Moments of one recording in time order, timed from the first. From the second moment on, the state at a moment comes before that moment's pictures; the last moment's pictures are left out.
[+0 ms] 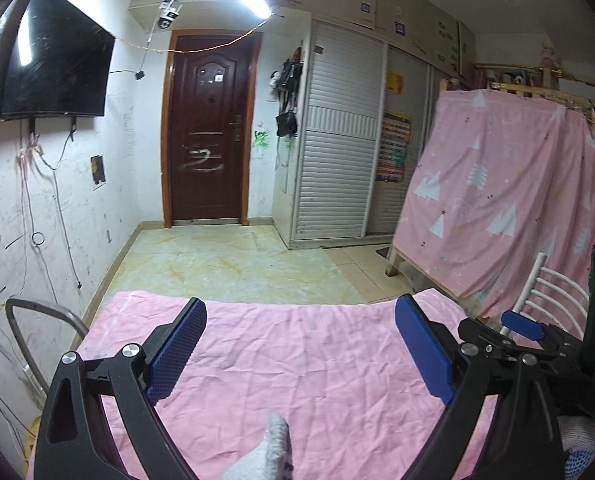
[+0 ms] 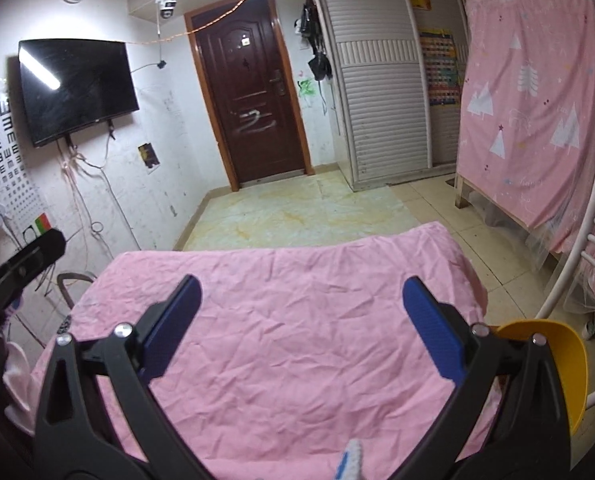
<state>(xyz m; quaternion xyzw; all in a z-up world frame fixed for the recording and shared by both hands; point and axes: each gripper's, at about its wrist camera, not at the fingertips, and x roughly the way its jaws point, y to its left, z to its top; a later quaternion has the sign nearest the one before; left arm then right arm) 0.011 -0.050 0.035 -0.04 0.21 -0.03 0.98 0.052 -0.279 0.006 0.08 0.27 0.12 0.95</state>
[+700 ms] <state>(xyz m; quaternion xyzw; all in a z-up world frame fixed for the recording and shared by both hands) 0.019 -0.027 0.029 -0.06 0.21 0.00 0.98 0.059 -0.250 0.016 0.05 0.27 0.14 0.95</state>
